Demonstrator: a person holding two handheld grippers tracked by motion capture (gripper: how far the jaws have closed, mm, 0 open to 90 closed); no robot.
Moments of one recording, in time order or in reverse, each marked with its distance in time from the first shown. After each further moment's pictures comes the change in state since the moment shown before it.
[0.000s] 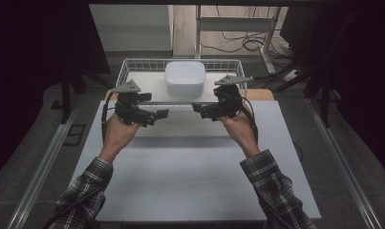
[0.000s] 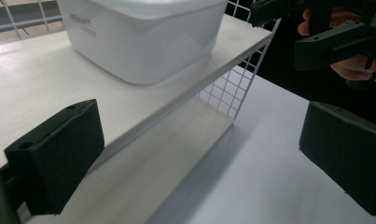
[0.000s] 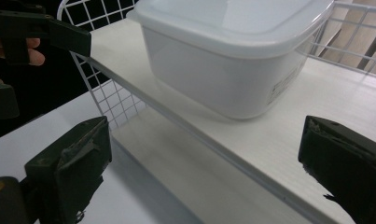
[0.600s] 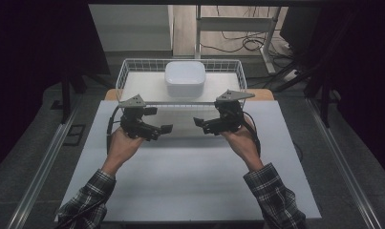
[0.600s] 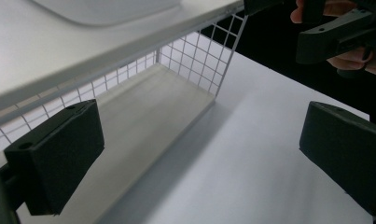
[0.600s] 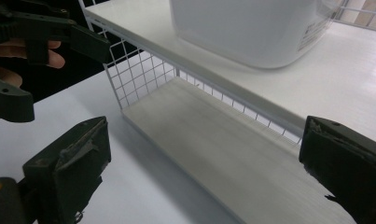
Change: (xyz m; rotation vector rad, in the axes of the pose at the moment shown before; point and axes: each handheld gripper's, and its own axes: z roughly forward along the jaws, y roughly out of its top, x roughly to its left) left arm -0.014 -0.030 0.012 0.044 -0.056 -0.005; right arm 0.011 -0.035 -0.008 0.008 0.031 -0.024
